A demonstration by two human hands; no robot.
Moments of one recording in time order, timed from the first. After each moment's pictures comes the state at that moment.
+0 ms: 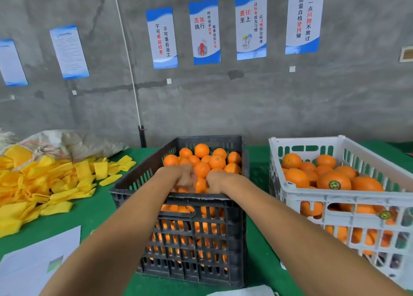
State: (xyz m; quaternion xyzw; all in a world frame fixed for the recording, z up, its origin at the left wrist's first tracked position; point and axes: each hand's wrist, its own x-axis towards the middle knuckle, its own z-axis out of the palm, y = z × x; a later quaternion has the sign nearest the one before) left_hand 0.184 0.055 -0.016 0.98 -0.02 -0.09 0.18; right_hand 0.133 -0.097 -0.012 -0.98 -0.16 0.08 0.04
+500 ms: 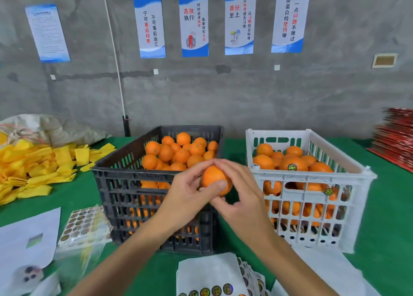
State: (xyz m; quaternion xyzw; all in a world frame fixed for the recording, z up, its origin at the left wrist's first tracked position) left_hand -0.023 -0.037 -0.054 0.67 -0.28 0.10 0.68; right_hand -0.034 -0.195 -0.072 -0.74 -0.31 -0.43 0.43
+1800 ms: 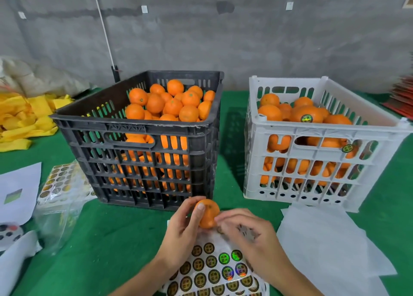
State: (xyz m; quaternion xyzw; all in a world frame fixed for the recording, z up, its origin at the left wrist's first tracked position) left_hand -0.033 -0.042 -0.259 0.72 -0.08 0.03 0.68; right_hand -0.056 -0.243 -0.237 -0.78 -0.21 -0.06 0.58
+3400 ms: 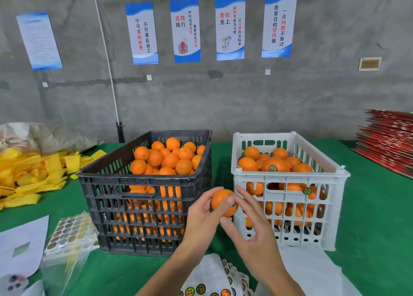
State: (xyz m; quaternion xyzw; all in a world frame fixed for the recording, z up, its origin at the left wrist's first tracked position) left_hand -0.027 -0.116 -0.117 0.63 -0.12 0.04 0.77; right_hand -0.061 -0.254 -0.140 -0.78 -0.17 -0.29 0.52
